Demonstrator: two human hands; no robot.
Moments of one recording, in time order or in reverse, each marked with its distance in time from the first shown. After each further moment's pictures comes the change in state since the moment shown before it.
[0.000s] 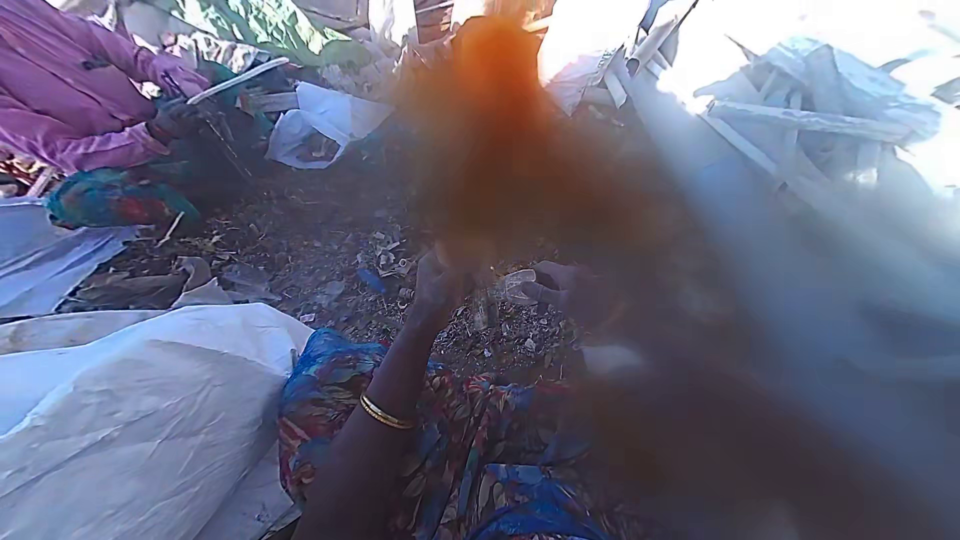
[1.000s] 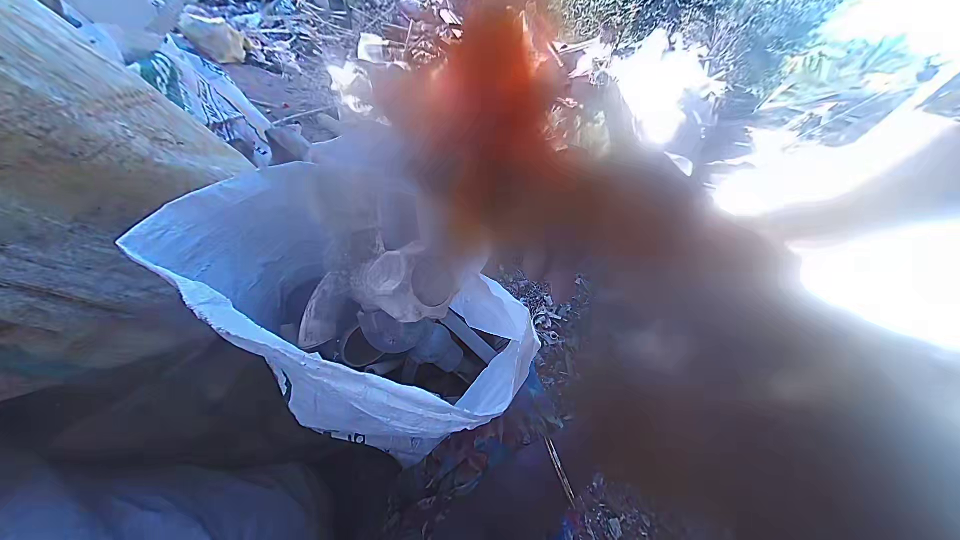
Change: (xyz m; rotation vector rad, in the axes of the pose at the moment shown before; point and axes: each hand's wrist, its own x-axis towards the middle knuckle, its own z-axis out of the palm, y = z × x) left_hand -0.015 0.054 -0.043 -0.656 0.200 0.131; right_hand 0.043 -0.369 0.129 0.289 -0.692 -0.851
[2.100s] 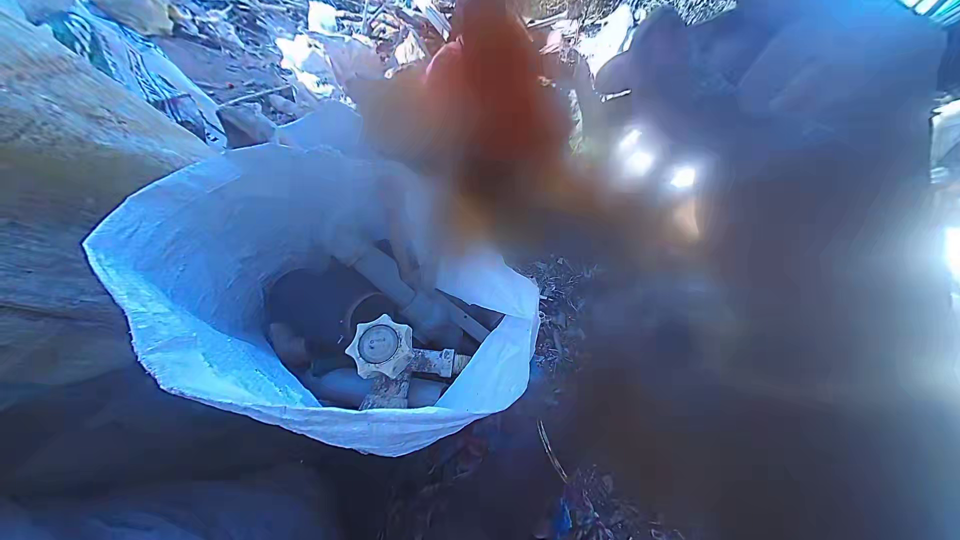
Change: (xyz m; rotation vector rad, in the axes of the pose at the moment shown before) left_hand -0.011 0.010 -0.009 -0.111 0.137 0.020; right_hand -0.018 -0.055 0.021 -0.436 0.522 0.020
